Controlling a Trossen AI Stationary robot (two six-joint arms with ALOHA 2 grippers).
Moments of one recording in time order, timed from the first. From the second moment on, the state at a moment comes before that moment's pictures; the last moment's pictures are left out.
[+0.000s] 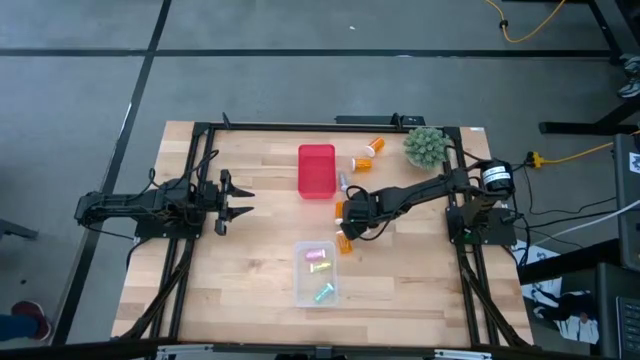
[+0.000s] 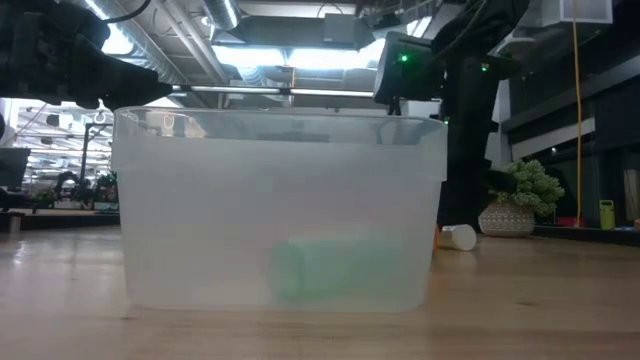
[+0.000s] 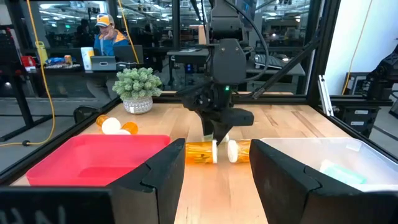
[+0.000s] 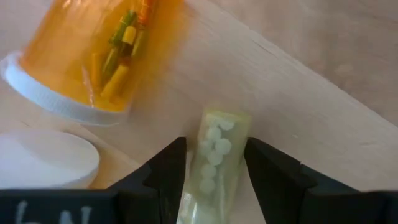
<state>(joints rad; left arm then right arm) 0.05 0.01 0.01 0.01 -0.02 -0.02 0.05 1.81 1.01 -0.58 0.14 1.05</state>
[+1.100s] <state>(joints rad) 0.05 0.01 0.01 0.01 -0.02 -0.02 0.04 1.81 1.31 -0.81 0.14 0.71</state>
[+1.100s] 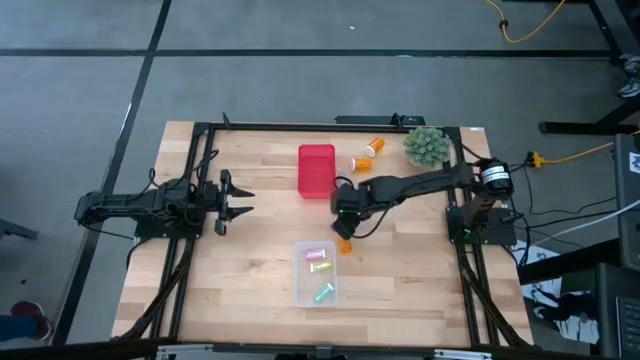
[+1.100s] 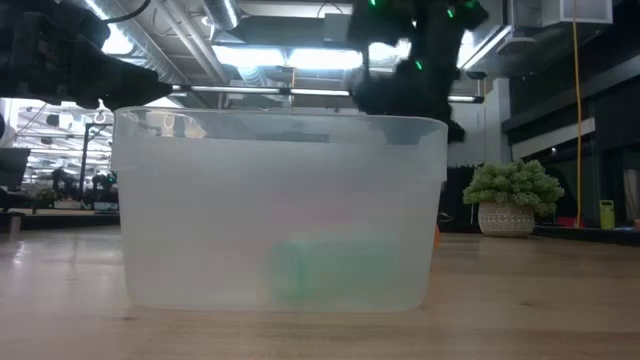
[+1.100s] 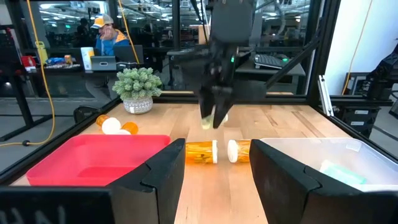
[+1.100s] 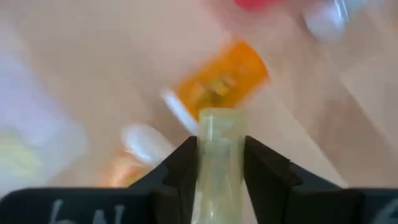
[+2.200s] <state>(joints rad) 0.05 0.01 0.01 0.01 -0.02 -0.02 0.13 1.80 1.23 -0.06 -0.40 0.12</state>
